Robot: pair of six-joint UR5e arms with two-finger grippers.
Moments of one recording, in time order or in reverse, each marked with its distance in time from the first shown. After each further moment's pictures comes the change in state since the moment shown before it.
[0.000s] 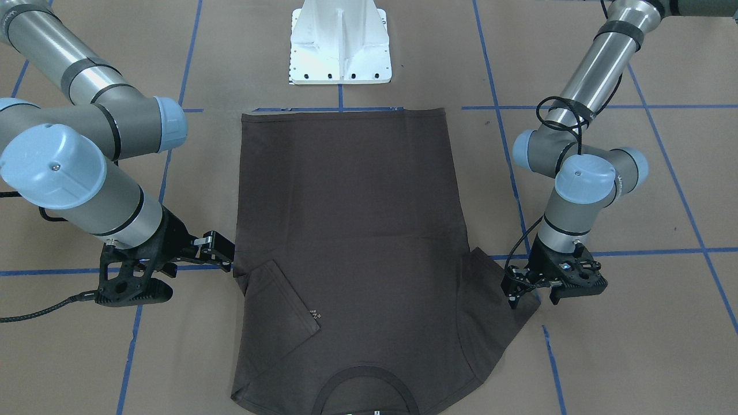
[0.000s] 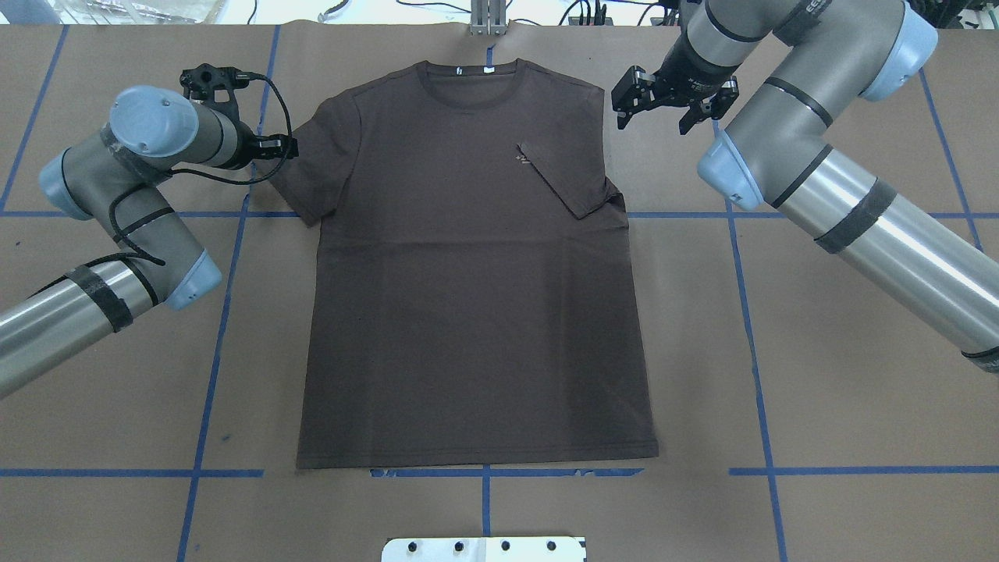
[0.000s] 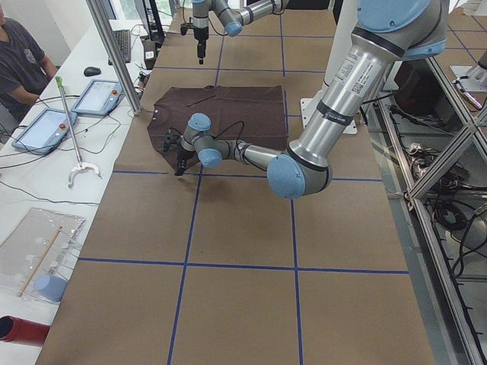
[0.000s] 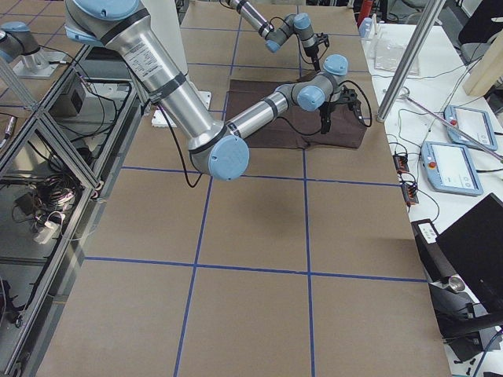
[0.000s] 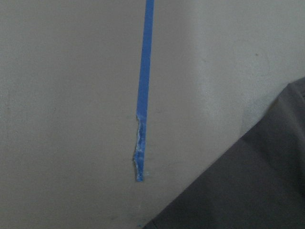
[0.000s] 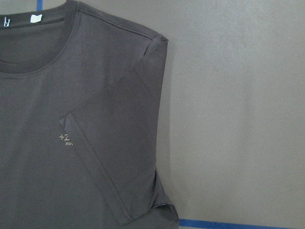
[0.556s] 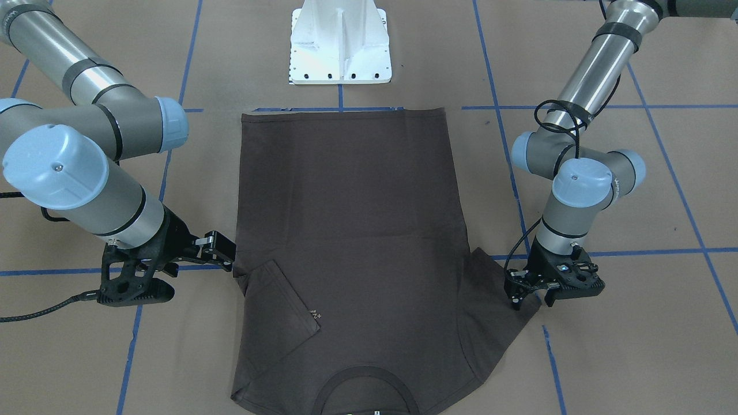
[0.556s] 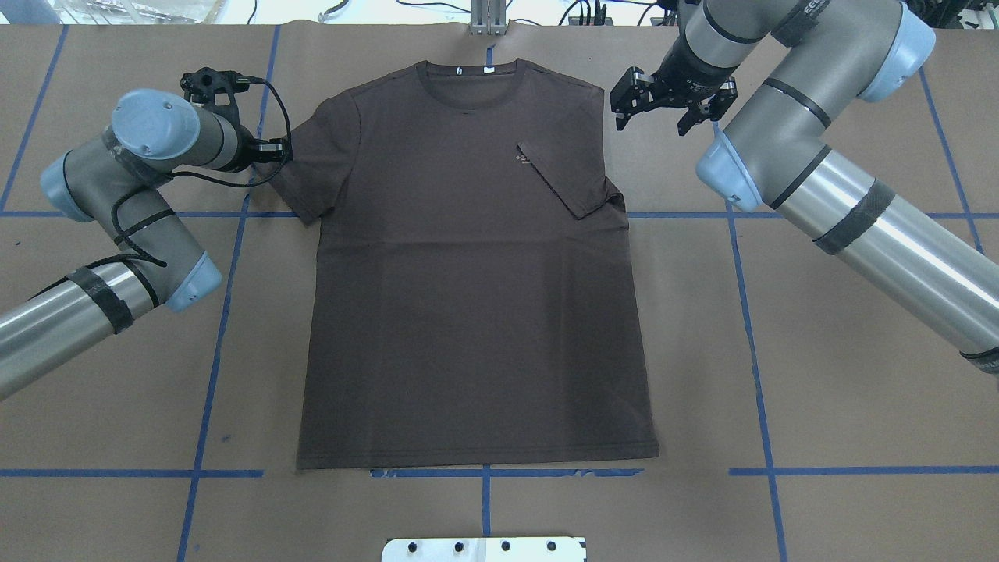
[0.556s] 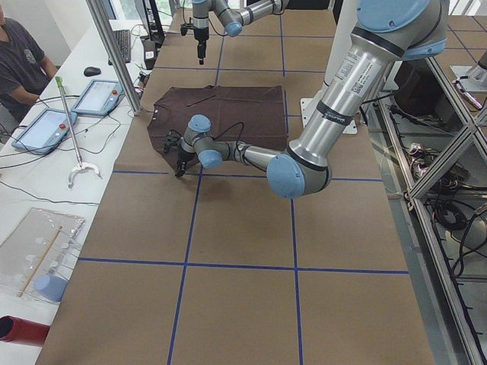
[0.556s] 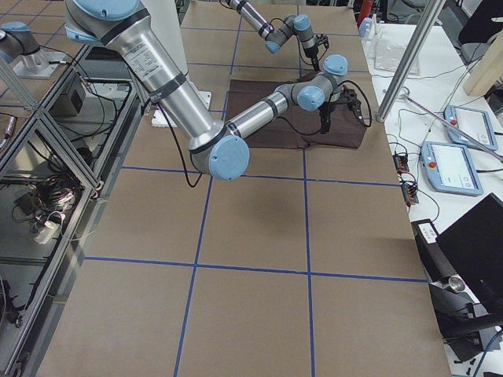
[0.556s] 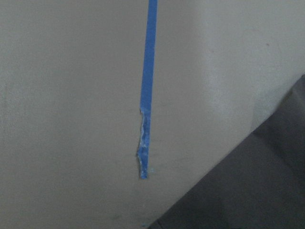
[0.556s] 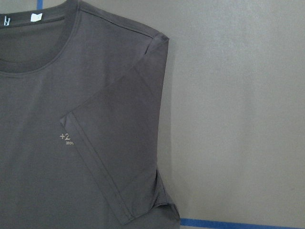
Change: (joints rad) left arm 0.002 -0.001 0.009 0.000 0.000 0.008; right arm -0.002 0.002 0.000 0.000 0.000 0.004
